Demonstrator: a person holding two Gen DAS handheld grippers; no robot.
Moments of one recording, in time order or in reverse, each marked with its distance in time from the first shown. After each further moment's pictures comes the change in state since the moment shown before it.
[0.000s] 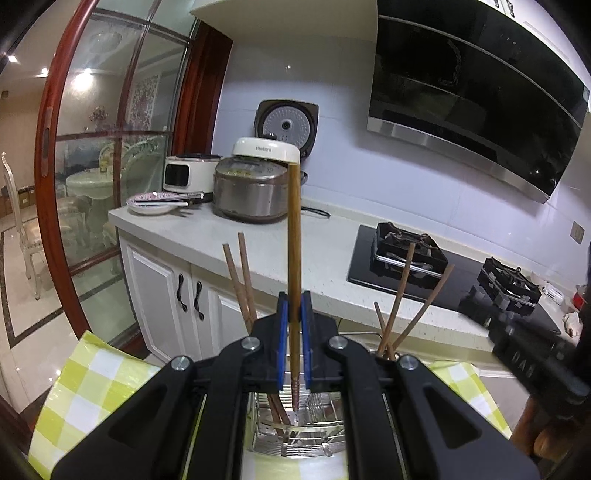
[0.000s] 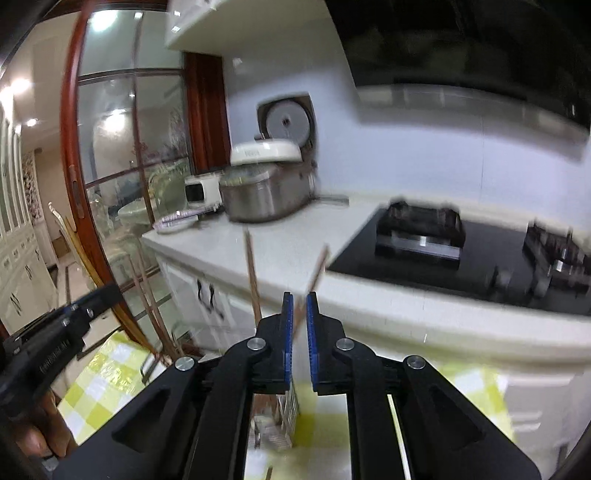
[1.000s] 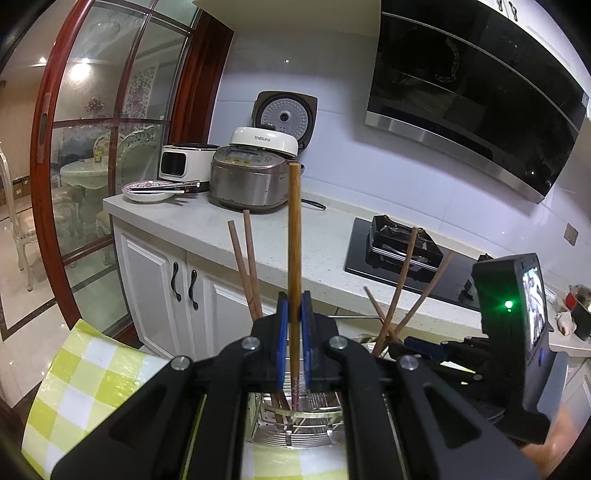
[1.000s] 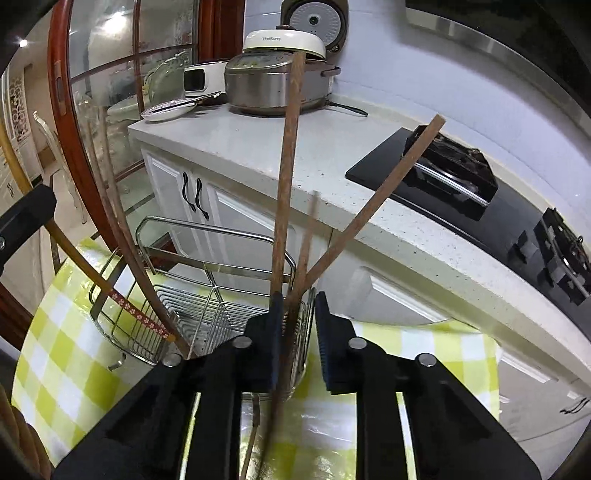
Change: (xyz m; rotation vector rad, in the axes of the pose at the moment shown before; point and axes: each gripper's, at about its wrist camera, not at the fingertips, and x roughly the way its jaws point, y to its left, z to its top) left arm 0.002 0.015 -0.015 -0.021 0.013 -0.034; right arm 0.080 0.044 -0.030 -0.192 0.356 -0.081
